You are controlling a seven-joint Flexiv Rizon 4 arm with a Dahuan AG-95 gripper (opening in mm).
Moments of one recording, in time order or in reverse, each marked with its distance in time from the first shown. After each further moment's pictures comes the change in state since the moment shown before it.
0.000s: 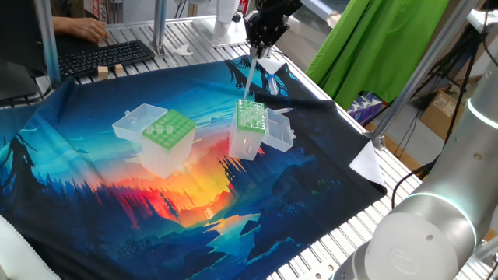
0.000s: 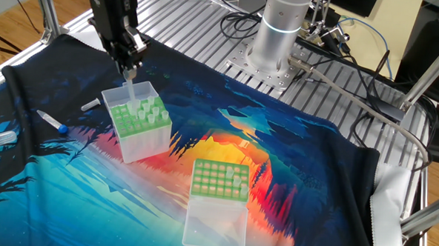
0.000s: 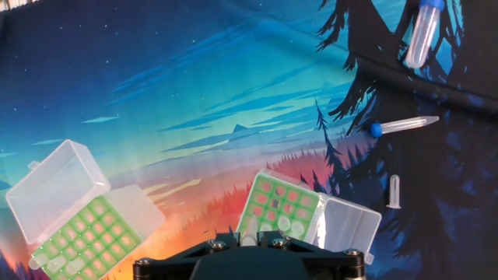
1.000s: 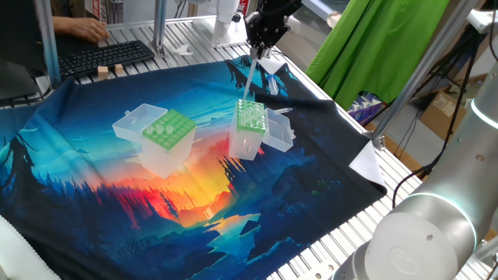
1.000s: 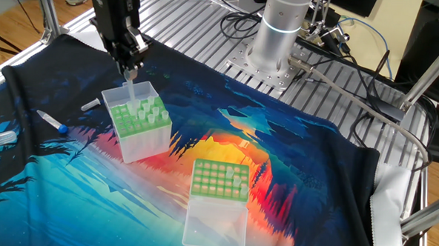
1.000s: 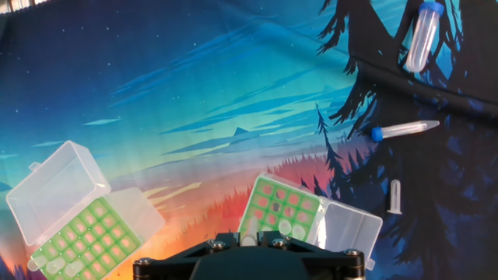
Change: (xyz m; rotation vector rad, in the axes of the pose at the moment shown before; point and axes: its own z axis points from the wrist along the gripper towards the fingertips) arm -0.002 0.001 0.005 0.006 -0.025 -0.011
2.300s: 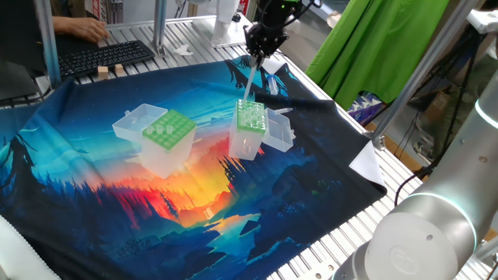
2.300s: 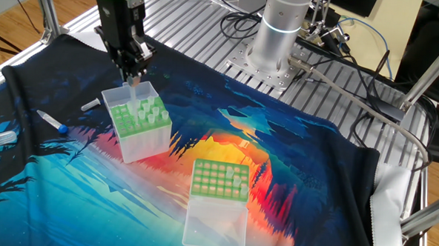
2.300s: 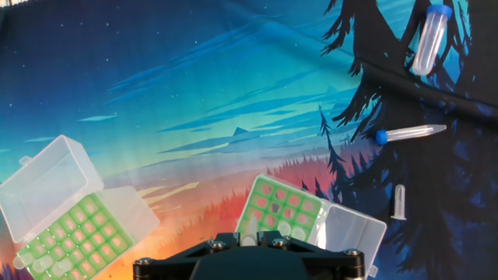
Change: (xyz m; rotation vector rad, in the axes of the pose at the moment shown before) arm 0.007 -0.005 0.018 -0.002 -0.020 -0.025
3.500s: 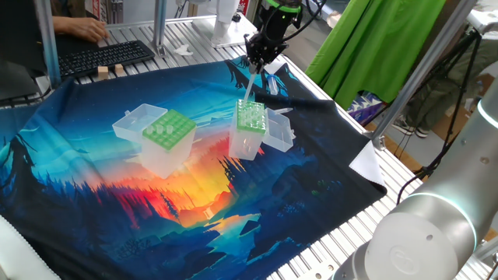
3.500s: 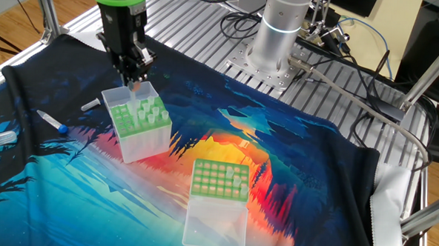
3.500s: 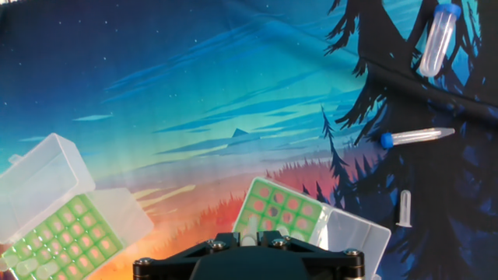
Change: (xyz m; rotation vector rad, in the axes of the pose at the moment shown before) arm 0.004 -0.005 0.025 -0.015 -0.018 -0.012
